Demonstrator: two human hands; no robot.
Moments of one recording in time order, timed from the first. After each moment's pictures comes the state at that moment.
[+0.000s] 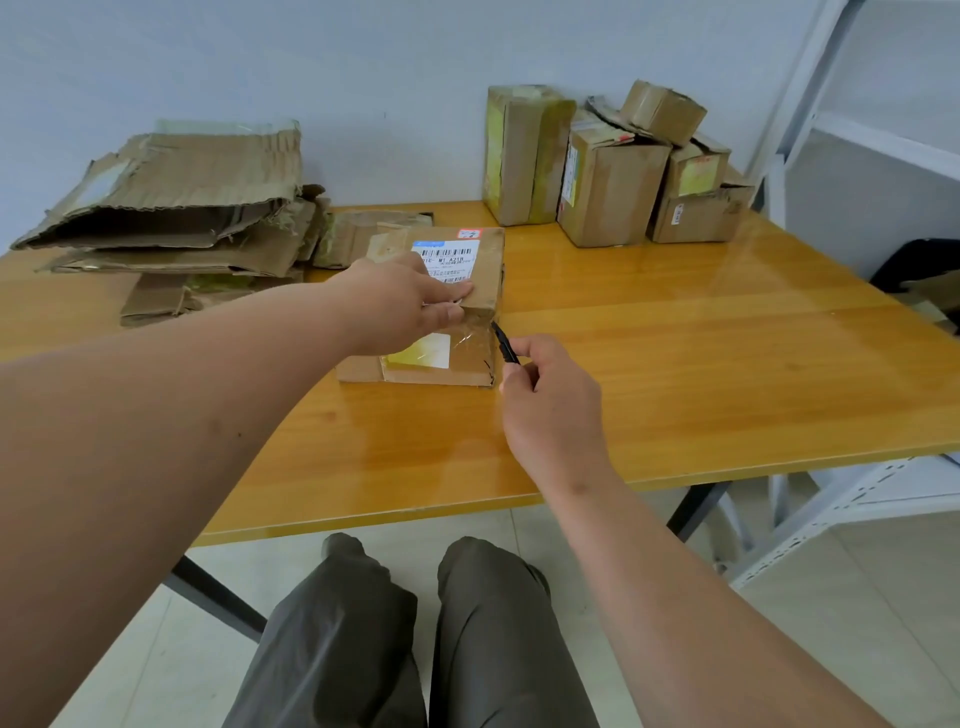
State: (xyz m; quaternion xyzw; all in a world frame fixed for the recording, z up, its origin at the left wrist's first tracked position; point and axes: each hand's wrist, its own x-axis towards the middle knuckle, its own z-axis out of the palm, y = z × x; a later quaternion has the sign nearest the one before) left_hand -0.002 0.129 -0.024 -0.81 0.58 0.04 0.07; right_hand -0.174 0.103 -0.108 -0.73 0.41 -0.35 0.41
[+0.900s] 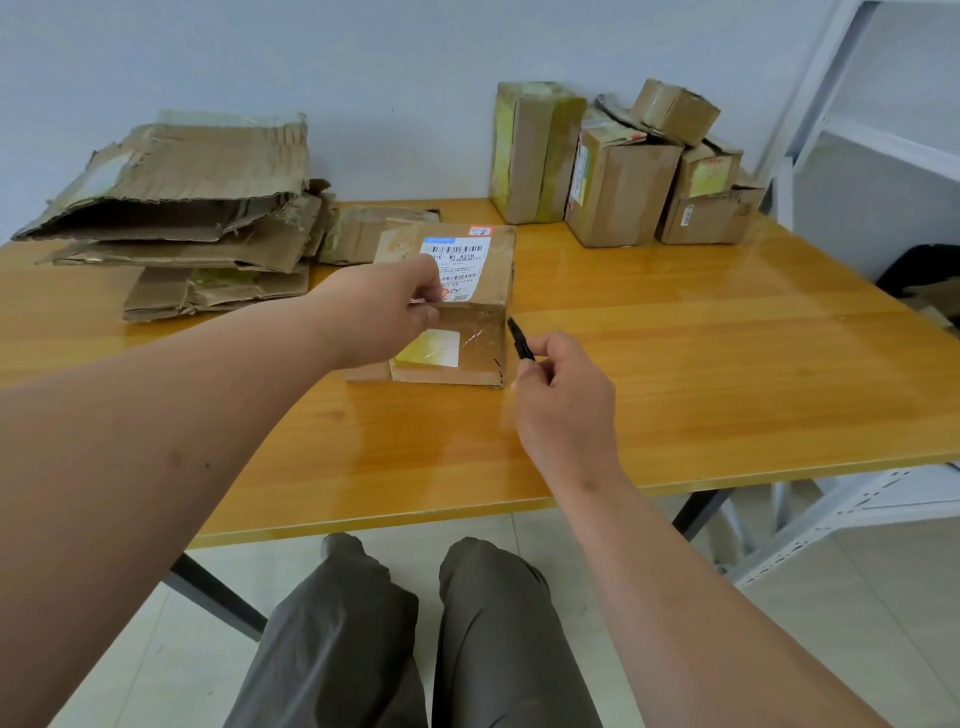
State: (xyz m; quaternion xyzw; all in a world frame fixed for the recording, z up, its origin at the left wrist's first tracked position) left_hand 0.004 0.153 -0.031 -0.82 0.56 0.07 -0.12; right_hand -0.169 0.101 -0.111 -0.72 0.41 -0.40 0.39
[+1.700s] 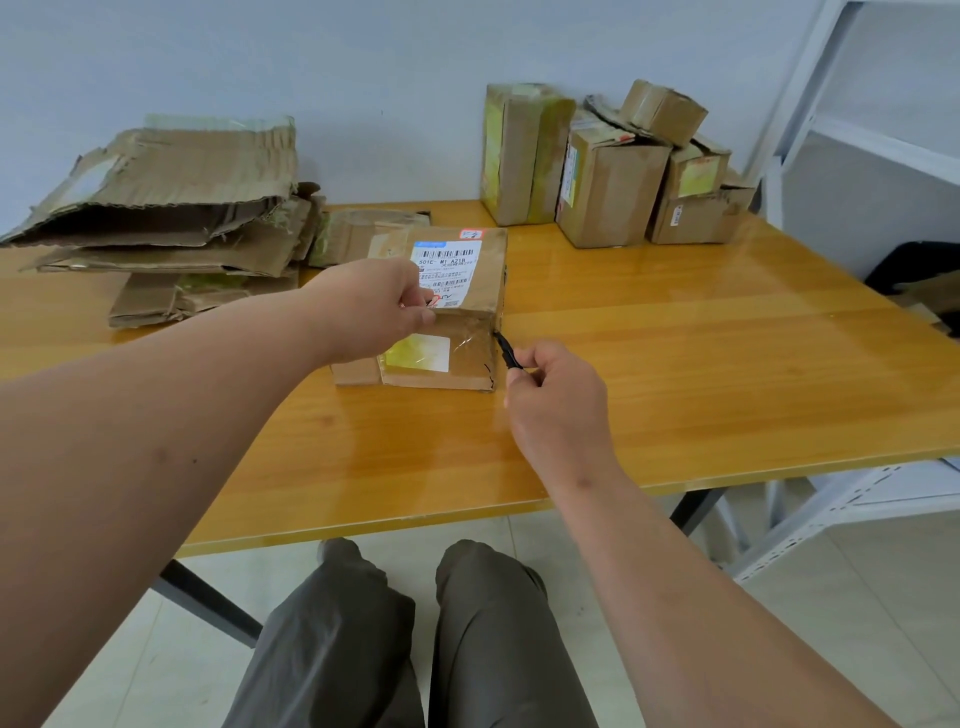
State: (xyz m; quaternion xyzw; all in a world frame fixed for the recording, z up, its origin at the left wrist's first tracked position) left_hand 0.005 0.144 -0.025 -0.82 0.56 0.08 -0.10; right_hand -0.168 0.094 -0.111 -0.73 0.43 -0.35 0.40
